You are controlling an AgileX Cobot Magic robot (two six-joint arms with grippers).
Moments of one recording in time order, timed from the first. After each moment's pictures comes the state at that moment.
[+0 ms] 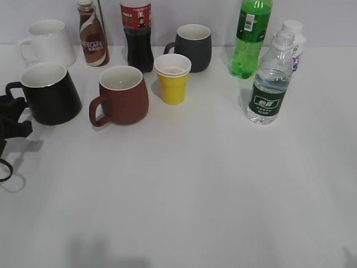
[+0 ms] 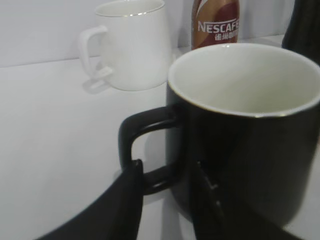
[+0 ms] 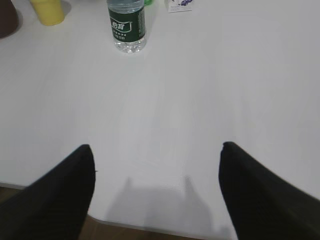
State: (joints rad) left arm -0.03 1.79 -0.39 0.11 -1.08 0.03; right arm 0.10 -0.01 -0.51 0.11 1.03 -0.07
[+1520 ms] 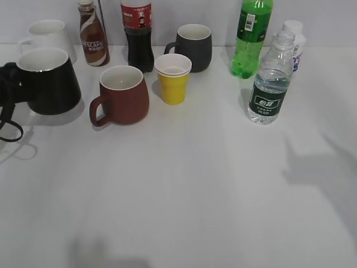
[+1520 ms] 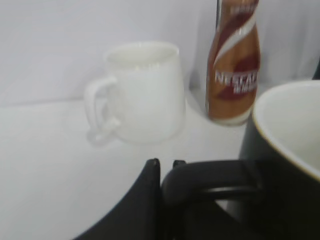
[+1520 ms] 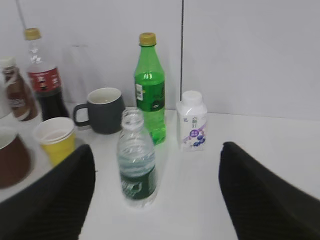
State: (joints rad) left arm -0.02 1.84 -0.60 0.11 -1.02 -0.02; right arm 0.11 0.57 -0.53 0.49 0.18 -0.42
